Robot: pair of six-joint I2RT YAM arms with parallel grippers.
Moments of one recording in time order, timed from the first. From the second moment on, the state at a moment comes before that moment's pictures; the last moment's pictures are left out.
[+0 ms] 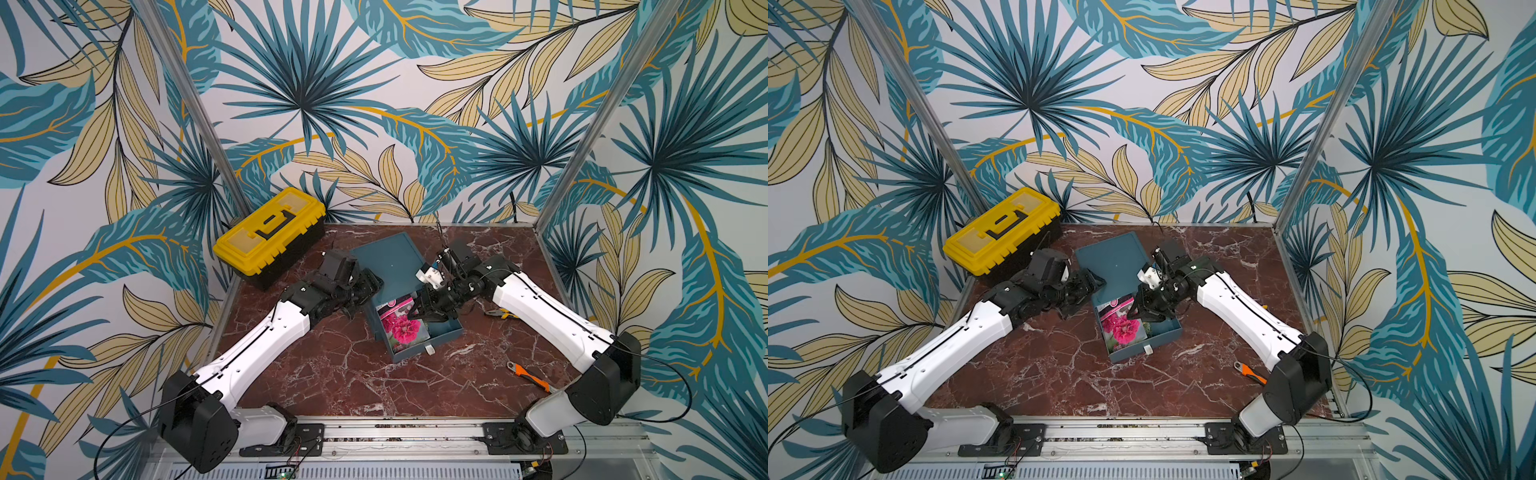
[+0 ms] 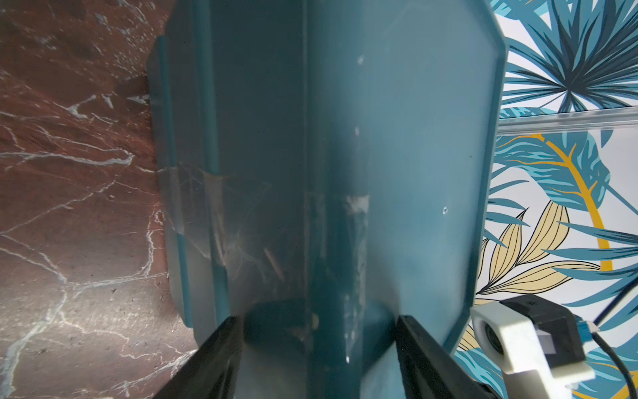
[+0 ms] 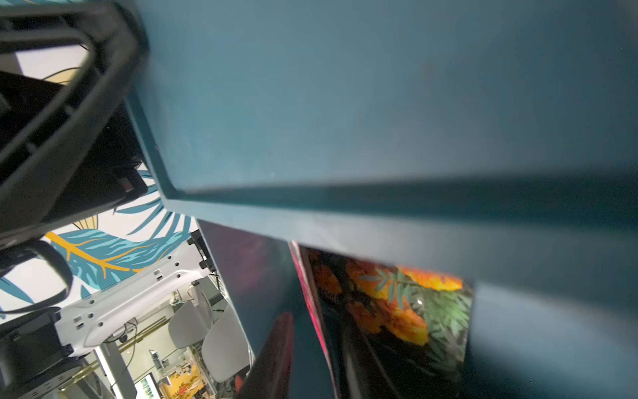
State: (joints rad) left arm -0.53 1.30 1.12 -0.56 0.19 -1.16; right arm 0.58 1.55 1.44 -1.02 -0.61 0.62
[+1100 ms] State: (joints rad) left arm -0.53 1.30 1.11 -0.55 0.19 -1.18; right arm 0.45 1.46 1.53 -1.11 -0.79 0.76
